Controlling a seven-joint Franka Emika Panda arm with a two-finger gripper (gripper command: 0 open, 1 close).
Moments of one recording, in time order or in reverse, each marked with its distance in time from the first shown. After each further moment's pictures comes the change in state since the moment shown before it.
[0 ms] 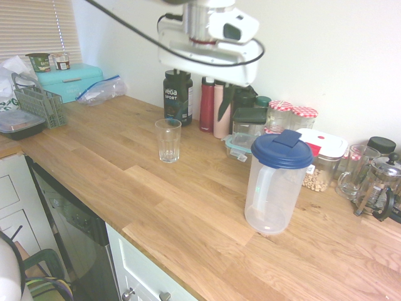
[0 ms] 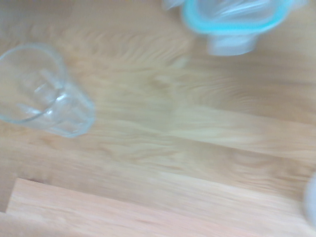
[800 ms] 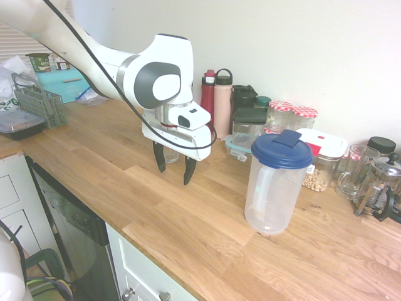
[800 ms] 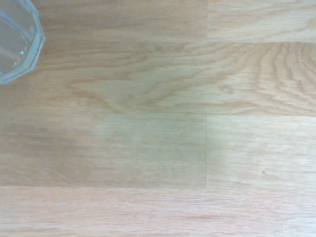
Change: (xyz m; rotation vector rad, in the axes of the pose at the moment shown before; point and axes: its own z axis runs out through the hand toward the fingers) arm -0.069 -0.049 0.213 -0.201 -0.050 0.175
